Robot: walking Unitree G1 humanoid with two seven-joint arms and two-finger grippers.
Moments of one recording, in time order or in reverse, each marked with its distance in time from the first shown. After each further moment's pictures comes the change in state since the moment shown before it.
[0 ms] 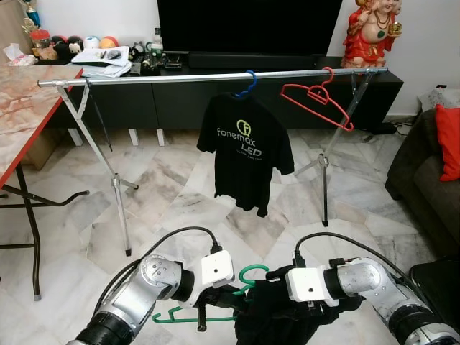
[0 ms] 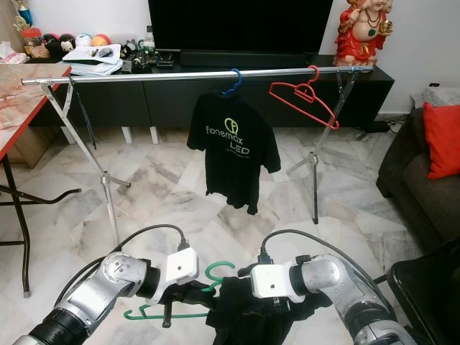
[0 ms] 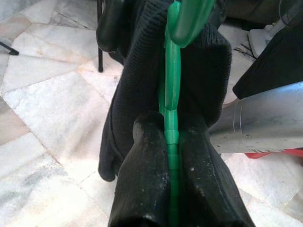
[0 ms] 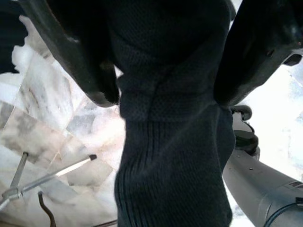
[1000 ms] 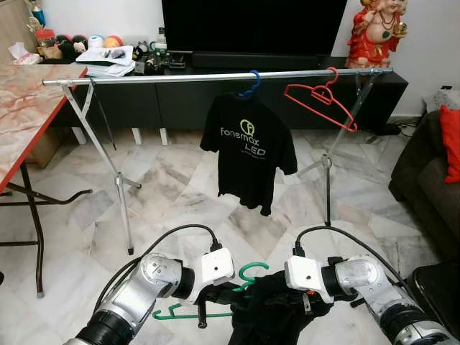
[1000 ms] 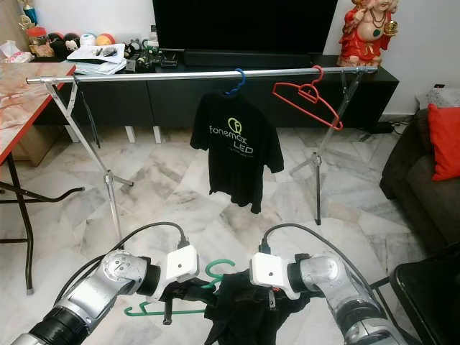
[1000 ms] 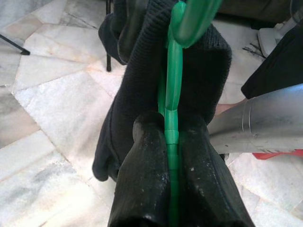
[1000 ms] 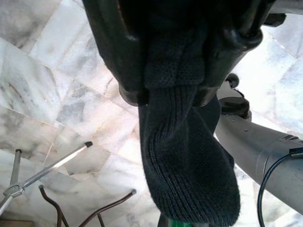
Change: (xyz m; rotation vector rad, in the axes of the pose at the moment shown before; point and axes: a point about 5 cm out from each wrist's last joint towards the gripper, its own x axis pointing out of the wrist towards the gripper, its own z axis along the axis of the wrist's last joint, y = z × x) left arm 0.000 0.003 0.003 0.023 0.005 0.022; right arm 0.004 -0.005 0.005 0.157 -0.112 -0.004
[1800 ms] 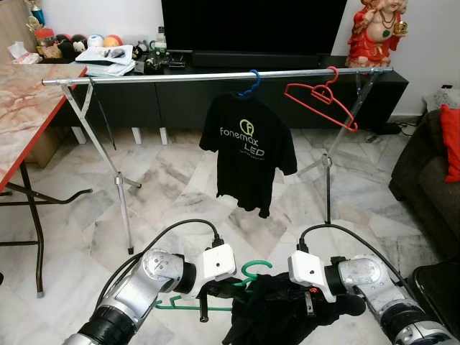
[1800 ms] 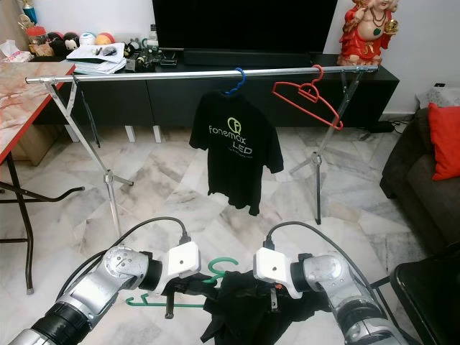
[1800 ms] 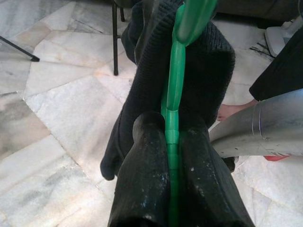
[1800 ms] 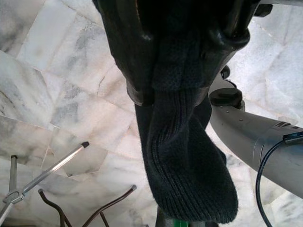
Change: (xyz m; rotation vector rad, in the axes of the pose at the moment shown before) left arm 0.001 0.005 0.007 0.033 -0.018 0.023; right arm -0.005 -0.001 -0.002 0.074 -0.033 -0.005
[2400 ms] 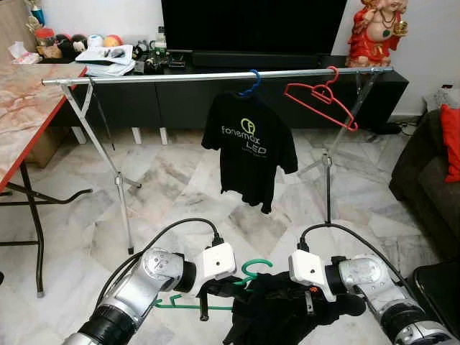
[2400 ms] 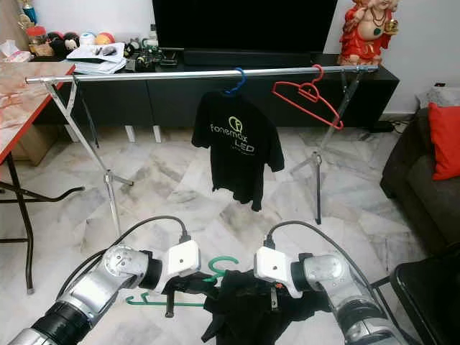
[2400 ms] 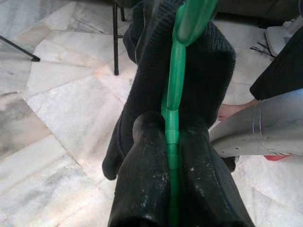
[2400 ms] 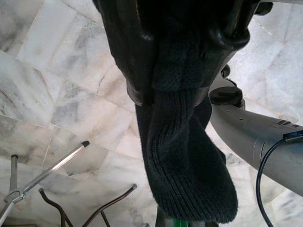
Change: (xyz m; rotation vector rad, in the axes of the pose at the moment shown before) left arm -0.001 0.001 0.000 0.002 0.003 0.002; right arm 0.000 0.000 0.000 0.003 -0.004 -0.002
